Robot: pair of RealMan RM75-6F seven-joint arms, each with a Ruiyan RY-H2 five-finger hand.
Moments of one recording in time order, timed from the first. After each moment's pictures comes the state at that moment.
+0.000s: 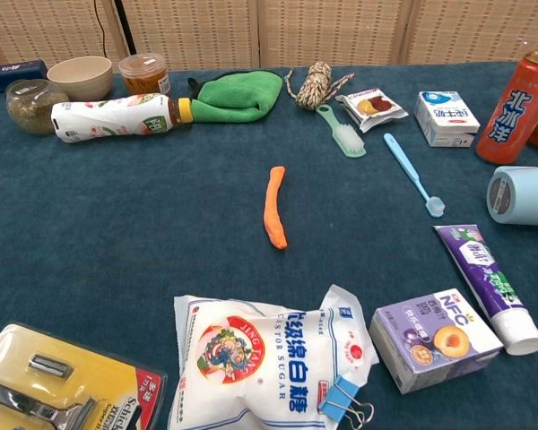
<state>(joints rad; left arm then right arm) -0.04 -1.02 -0.04 -1.84 1.50 1.53 0.13 0.09 -1.07 0.11 -1.76 -1.54 1.47 0.21</state>
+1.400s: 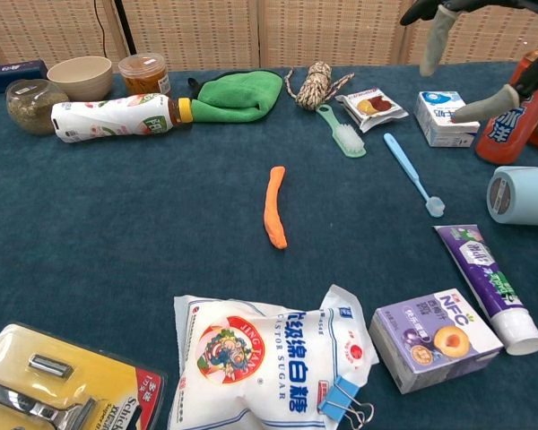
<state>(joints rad) -0.06 -0.95 -0.05 -1.92 1.51 1.51 0.18 0.62 -1.24 0.17 -1.46 -1.75 1.13 0.44</state>
